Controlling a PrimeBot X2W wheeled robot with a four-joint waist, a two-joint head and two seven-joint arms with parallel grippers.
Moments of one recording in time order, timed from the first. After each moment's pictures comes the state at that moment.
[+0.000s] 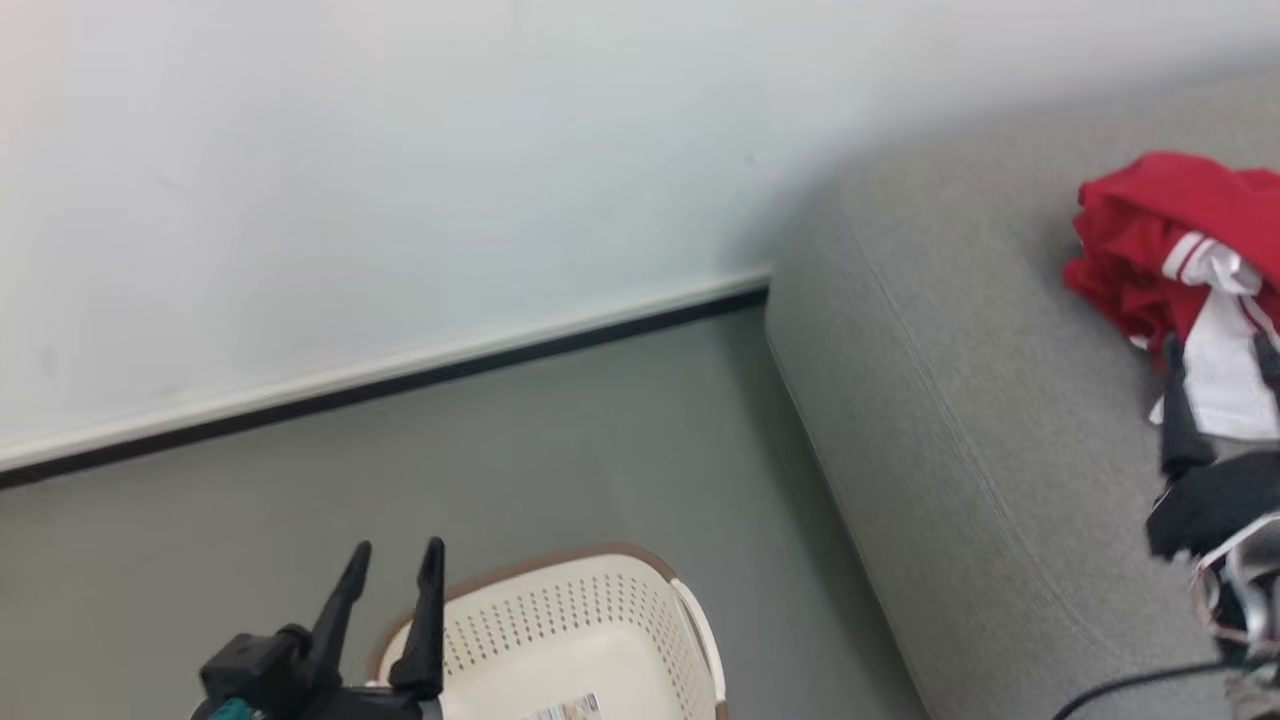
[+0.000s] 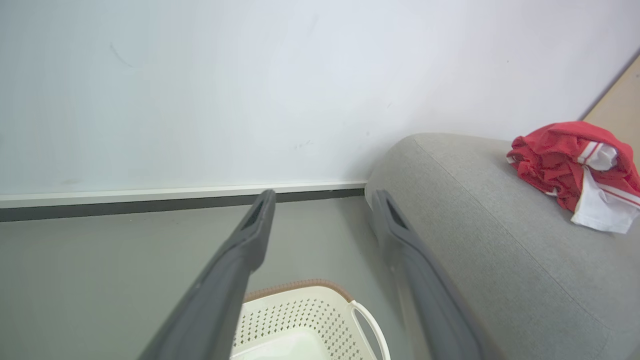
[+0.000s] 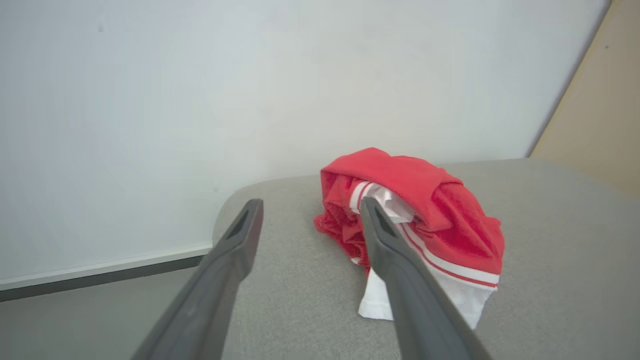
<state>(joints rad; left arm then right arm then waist) -0.20 0.28 -0.47 0.07 -0.62 0.22 -0.26 -0.39 -0.36 -0.03 0.30 0.12 0.13 -0.05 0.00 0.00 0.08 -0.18</state>
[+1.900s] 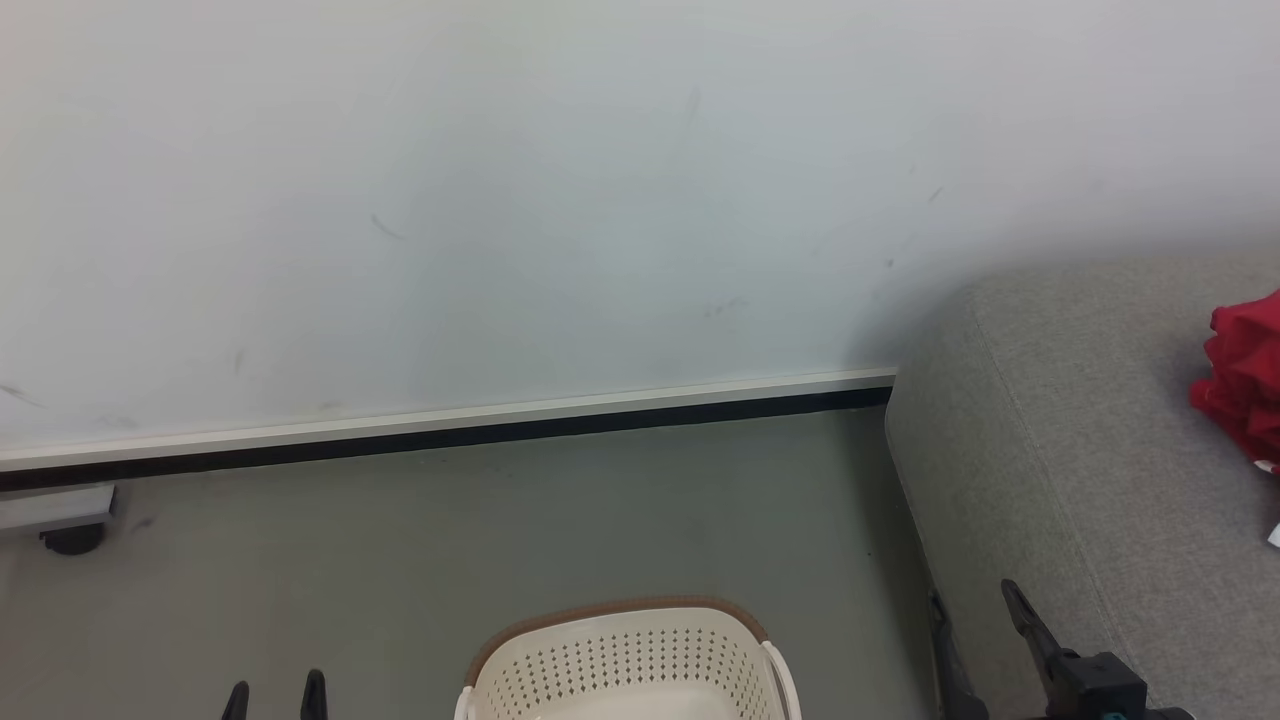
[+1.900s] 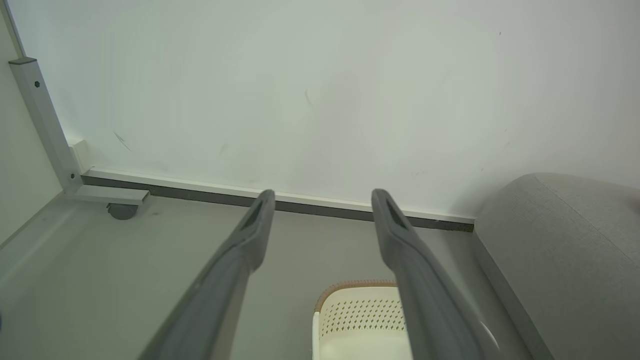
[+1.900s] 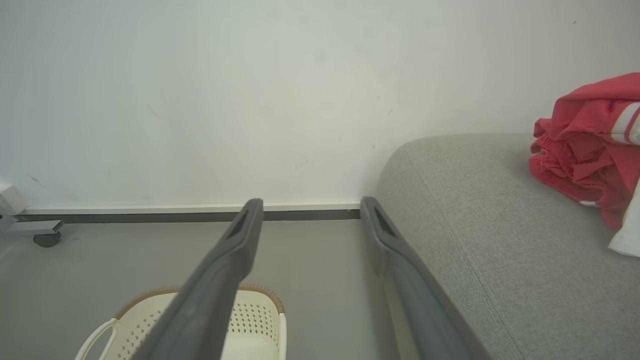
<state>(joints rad) 0.07 0.10 0.03 0.10 -0.26 -0.02 -0.26 0.03 -0.05 0.11 0.14 -0.03 0.13 -0.19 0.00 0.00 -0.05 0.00</state>
